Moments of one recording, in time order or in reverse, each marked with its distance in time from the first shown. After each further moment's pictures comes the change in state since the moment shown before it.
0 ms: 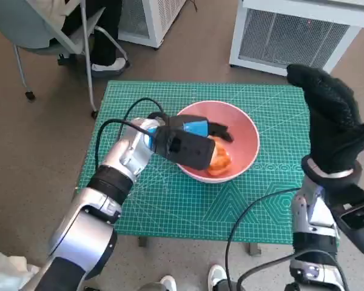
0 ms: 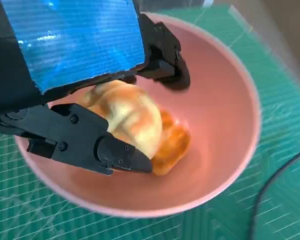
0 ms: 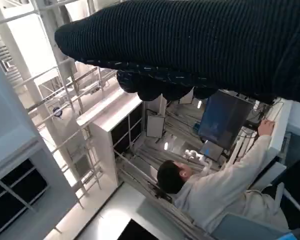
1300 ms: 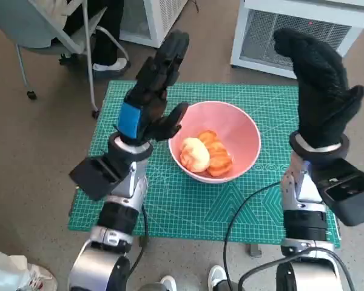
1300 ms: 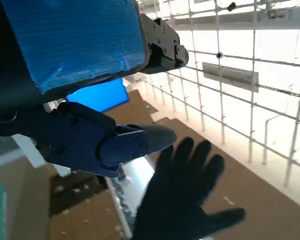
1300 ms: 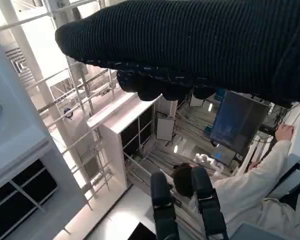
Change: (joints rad) left arm 0.335 -0.189 0.434 -0.329 -0.683 -0.495 0.139; right arm -0.169 0.039 0.020 0.142 -0.078 -0.036 -0.070
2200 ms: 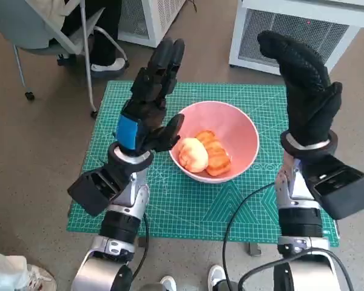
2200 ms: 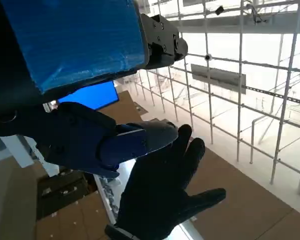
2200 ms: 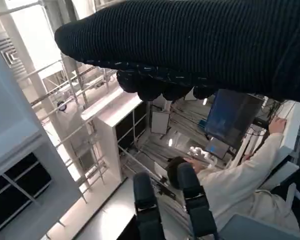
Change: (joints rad) left arm 0.046 -0.022 0.000 -0.055 0.004 -0.034 -0.005; right arm -0.019 0.007 0.017 0.057 -0.036 -0.017 -0.006
